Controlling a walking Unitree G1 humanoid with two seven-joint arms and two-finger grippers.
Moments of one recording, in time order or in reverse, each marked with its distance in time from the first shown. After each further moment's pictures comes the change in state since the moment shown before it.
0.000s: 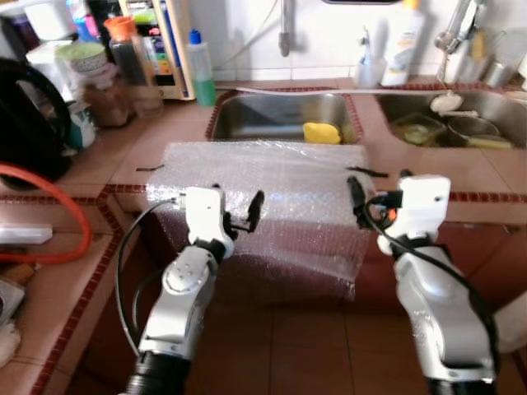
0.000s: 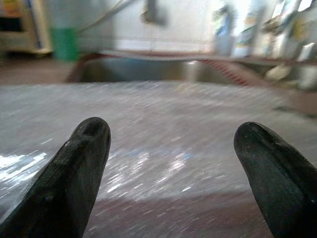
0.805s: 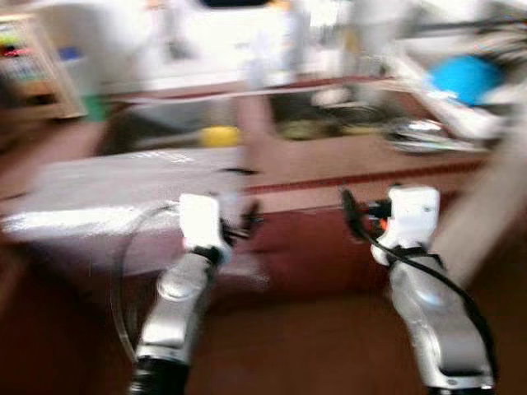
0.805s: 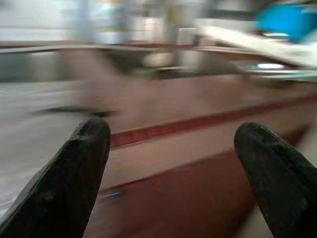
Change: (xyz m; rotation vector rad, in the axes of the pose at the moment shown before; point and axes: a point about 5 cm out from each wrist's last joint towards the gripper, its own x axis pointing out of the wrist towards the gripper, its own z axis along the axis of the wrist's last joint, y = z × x) left arm 0.000 -0.011 -0.008 -0.020 0.023 -0.056; right arm -0.007 -0.012 -0.015 -0.030 0.067 -0.038
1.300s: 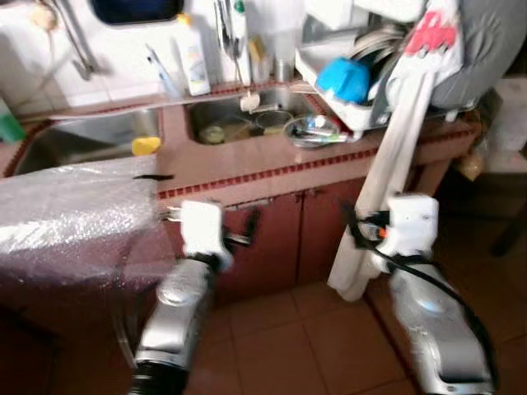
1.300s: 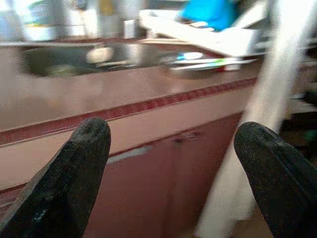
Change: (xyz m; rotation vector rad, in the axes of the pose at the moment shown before) left arm -0.003 0.001 -0.008 0.008 0.024 -0.006; right arm -0.004 -0.001 -0.008 -0.006 0.021 -0.008
